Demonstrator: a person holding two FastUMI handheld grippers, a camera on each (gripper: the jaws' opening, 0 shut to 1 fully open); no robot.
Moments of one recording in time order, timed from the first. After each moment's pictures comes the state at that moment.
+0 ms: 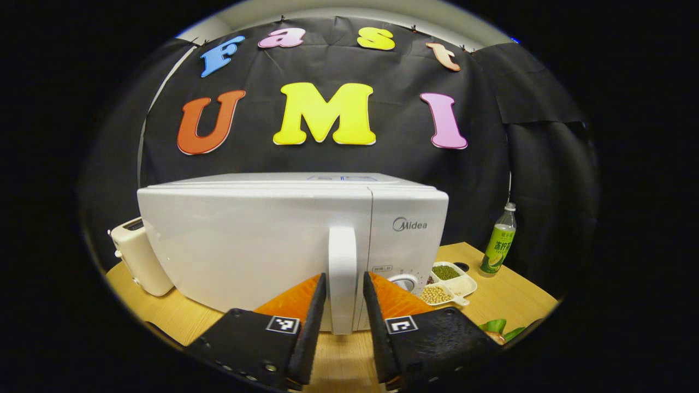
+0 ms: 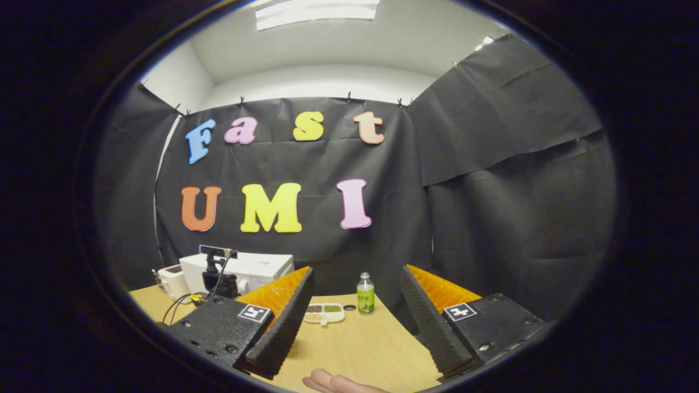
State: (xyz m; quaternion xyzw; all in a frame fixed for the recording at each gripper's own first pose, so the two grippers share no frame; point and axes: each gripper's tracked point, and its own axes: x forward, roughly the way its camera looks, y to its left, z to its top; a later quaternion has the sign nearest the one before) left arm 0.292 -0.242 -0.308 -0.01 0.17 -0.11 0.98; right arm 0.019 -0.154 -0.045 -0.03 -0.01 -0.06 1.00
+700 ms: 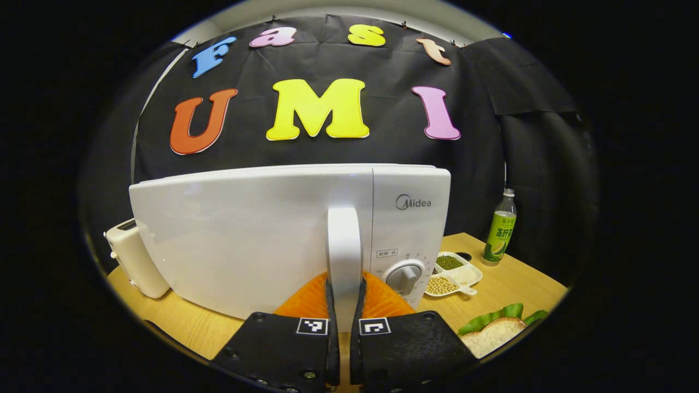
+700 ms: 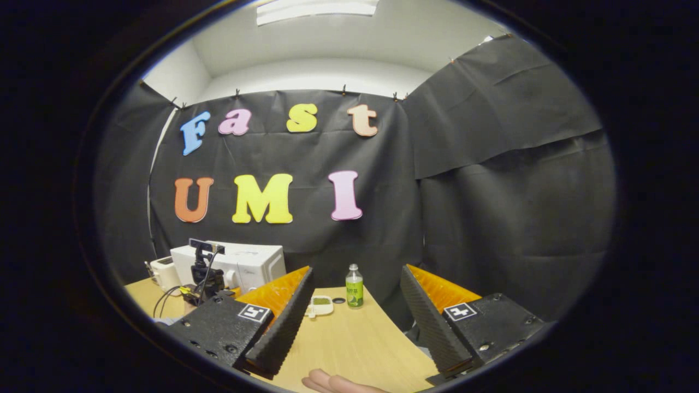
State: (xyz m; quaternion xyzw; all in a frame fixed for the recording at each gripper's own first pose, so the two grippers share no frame) left arm 0.279 -0.240 -0.310 0.01 0.15 -0.13 0.98; right arm 0.016 -0.173 -0.056 -0.03 0.01 -0.08 1.00
